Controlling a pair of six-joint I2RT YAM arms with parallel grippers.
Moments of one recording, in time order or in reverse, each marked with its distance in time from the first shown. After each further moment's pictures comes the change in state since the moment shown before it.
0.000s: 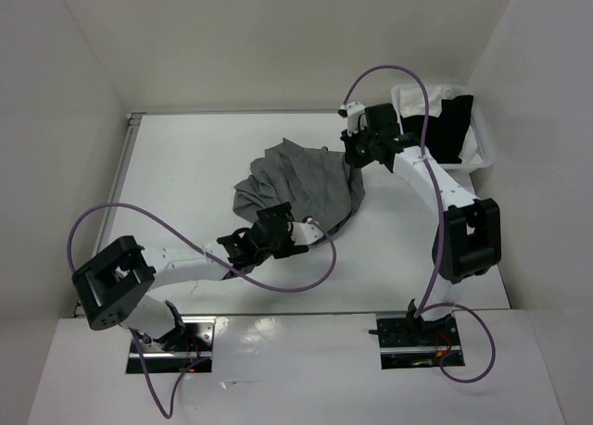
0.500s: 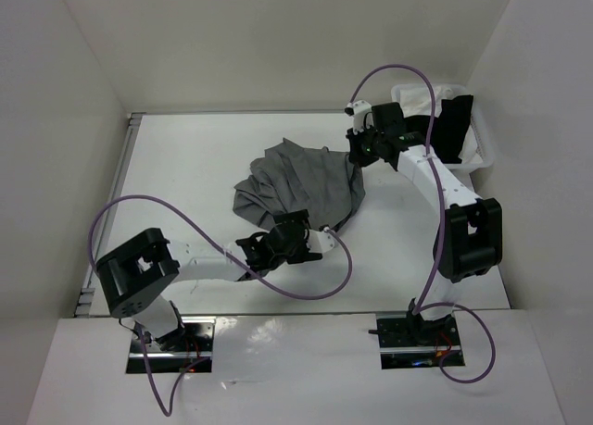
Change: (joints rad) left arm -0.089 0.148 0.077 0.058 -0.018 -0.002; right arm -0.043 0.005 0.000 0.000 -0.034 0.003
